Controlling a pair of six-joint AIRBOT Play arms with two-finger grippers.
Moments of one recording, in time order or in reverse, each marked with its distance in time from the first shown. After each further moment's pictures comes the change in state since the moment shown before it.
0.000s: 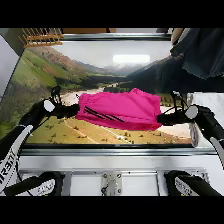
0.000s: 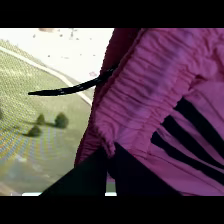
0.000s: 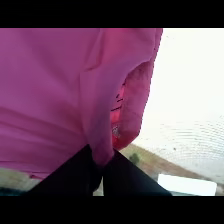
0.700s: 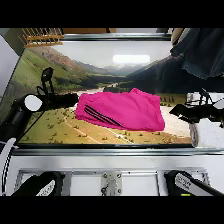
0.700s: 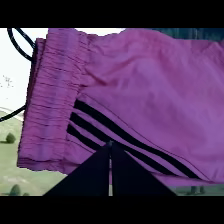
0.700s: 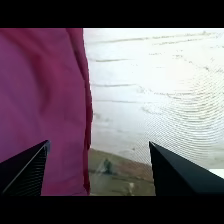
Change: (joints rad) left arm -0.108 0.291 0.095 -0.047 -0.119 0.042; right arm -0.392 -0.149 0.154 0.292 0.155 -0.149
